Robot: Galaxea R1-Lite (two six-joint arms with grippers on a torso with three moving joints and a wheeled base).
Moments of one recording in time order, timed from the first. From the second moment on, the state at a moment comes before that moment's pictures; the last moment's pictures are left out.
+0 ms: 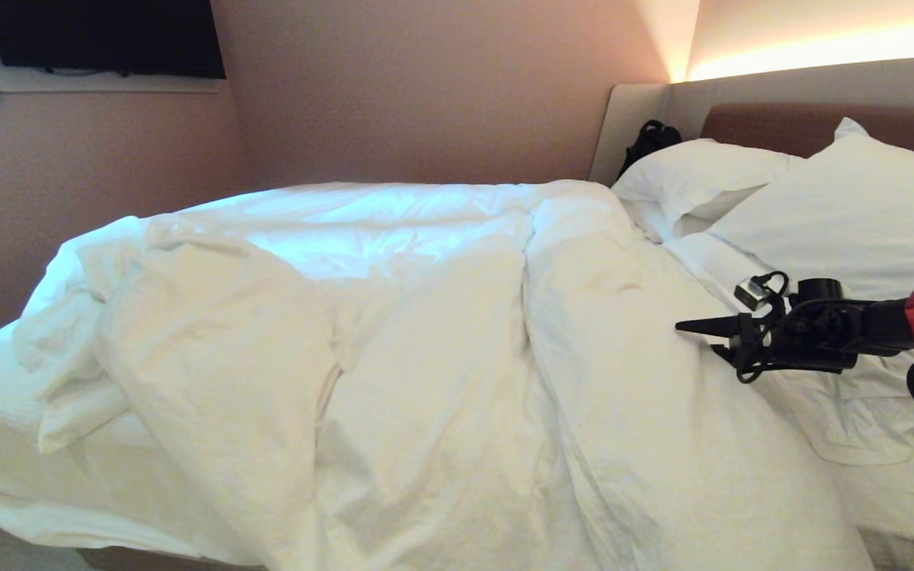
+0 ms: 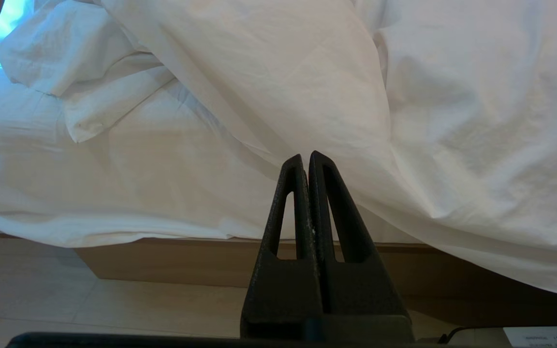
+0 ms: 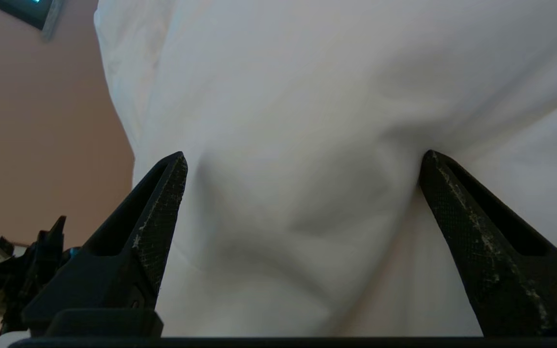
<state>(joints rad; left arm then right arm) 0.01 0.00 -0.01 0.05 -0.02 0.07 -0.27 2.54 -1.93 0.21 1.31 0.06</state>
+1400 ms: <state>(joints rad) 0.01 0.00 -0.01 0.05 -0.02 0.07 -0.21 2.49 -1.92 0.38 1.25 -0.08</state>
